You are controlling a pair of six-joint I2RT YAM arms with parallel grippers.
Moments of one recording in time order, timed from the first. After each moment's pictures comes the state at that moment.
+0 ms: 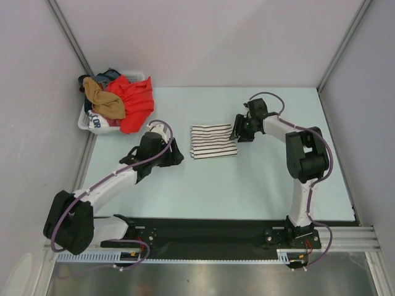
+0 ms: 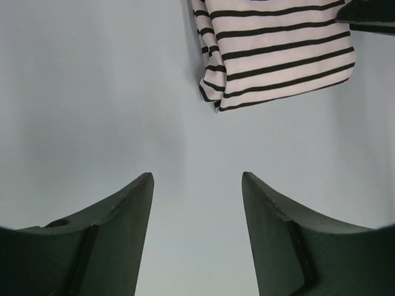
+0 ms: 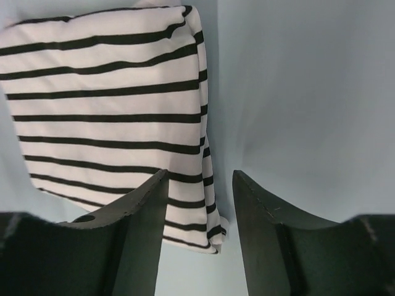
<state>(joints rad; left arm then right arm) -0.46 1.26 0.70 -0.14 0.04 -0.51 0.25 2.01 1.40 -0.35 -0.32 0.44</state>
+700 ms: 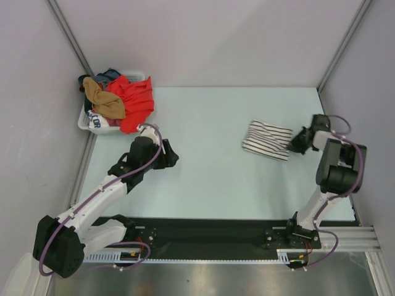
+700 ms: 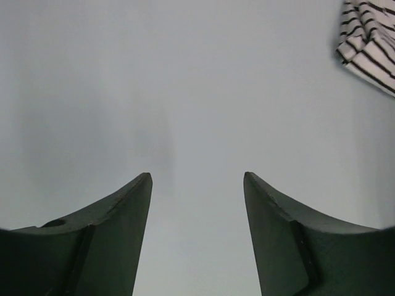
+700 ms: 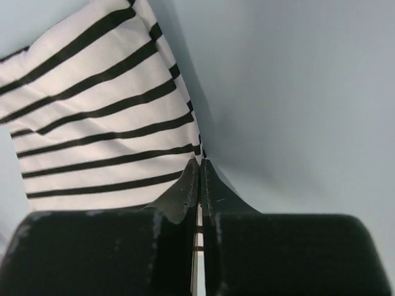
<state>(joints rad) -0.46 1.02 0.66 -0.23 -0.01 -0.51 -0.20 1.85 1.12 -0.30 -0.24 0.52</state>
